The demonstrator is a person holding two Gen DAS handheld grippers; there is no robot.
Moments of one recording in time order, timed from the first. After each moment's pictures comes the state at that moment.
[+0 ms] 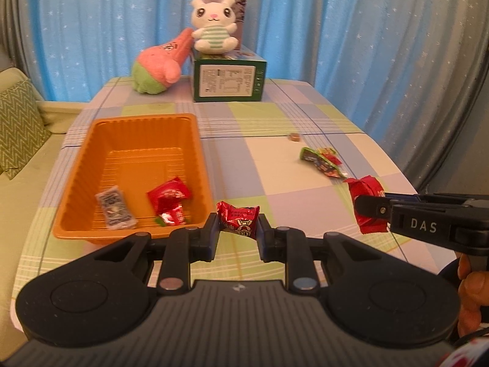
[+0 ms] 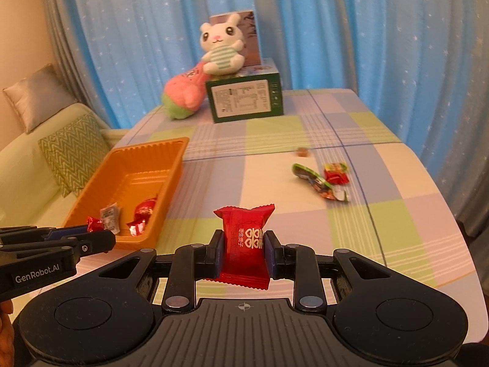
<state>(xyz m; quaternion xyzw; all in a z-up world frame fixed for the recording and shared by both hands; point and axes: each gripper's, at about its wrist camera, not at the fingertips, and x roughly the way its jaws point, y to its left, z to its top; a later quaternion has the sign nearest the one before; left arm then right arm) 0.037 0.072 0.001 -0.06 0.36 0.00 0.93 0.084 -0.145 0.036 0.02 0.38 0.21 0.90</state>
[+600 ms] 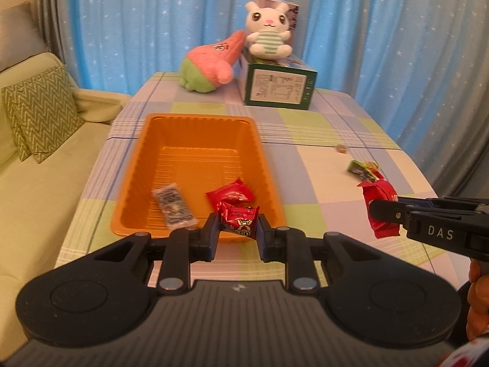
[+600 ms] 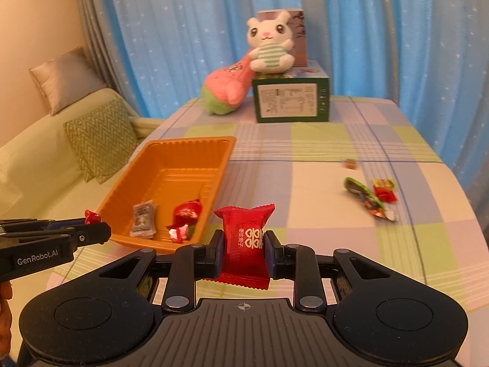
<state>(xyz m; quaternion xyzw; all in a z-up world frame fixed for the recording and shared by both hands) 0.029 0.135 0.006 -0.08 0.36 0.06 0.93 0.093 -0.086 0.035 0.00 0.38 0.27 0.88</state>
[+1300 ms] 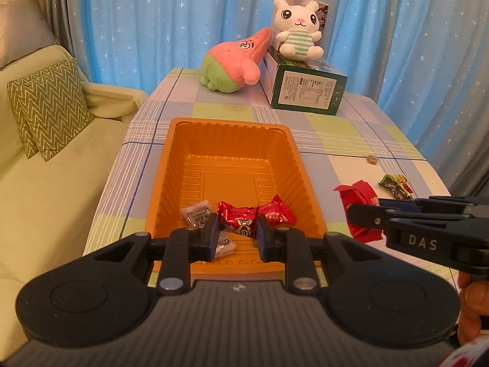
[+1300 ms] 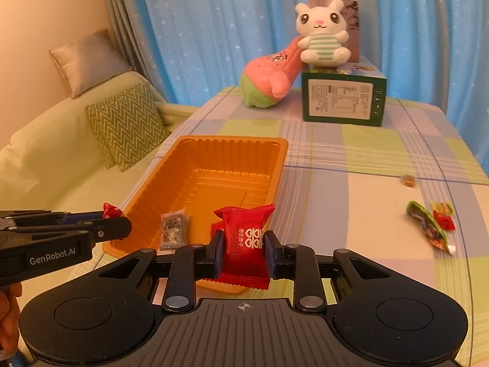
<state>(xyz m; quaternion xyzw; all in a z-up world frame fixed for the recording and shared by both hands) 0.068 0.187 -0.003 -0.09 0.37 0.08 0.92 0.134 -0.008 0.020 -0.02 0.39 0.32 0.86</state>
